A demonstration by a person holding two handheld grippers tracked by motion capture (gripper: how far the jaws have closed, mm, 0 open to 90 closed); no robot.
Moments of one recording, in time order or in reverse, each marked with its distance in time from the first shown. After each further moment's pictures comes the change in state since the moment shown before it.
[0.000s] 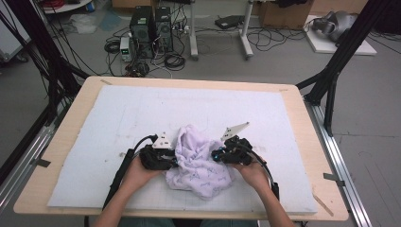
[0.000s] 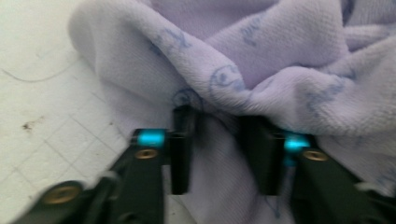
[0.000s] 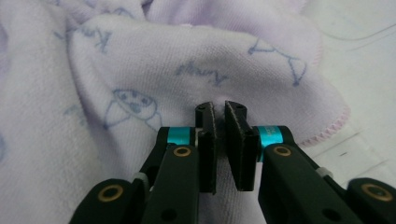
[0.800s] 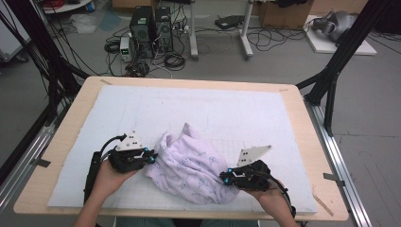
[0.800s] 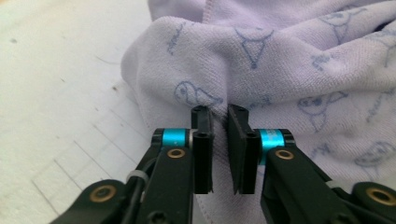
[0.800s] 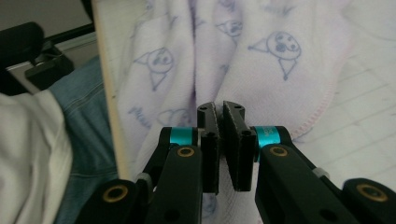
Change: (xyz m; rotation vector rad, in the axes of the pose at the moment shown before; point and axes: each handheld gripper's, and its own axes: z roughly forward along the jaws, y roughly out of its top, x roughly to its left) left arm 0.011 -0.023 -0.078 -0.092 0.054 -0.023; right arm 0.065 -0.034 -0.058 -0.080 0.079 -0.073
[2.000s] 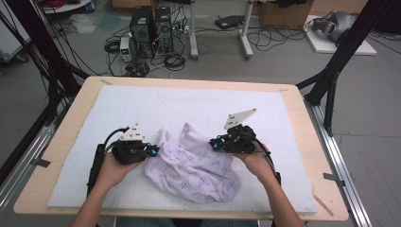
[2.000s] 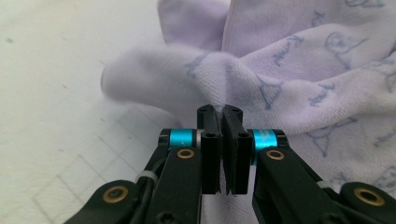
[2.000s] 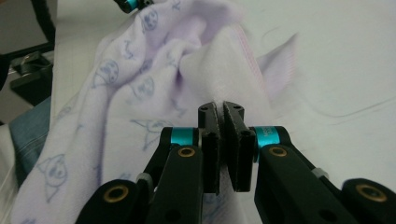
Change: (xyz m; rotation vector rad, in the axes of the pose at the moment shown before) left arm 0.017 0.012 0.011 0.010 -0.019 -0.035; right arm -0.068 0.066 0.018 -0.031 -0.027 -0.026
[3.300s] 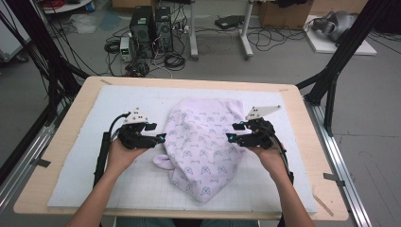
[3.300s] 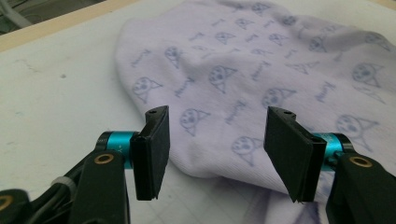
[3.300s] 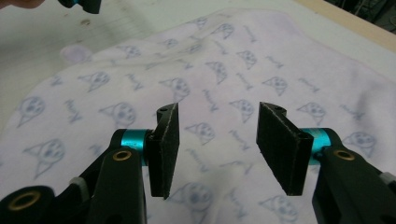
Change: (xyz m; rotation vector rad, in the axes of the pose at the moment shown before) left arm 0.019 0.024 0.017 -0.100 0.084 -0.072; right arm -0.029 -0.025 -0.035 -0.073 -0.201 0.102
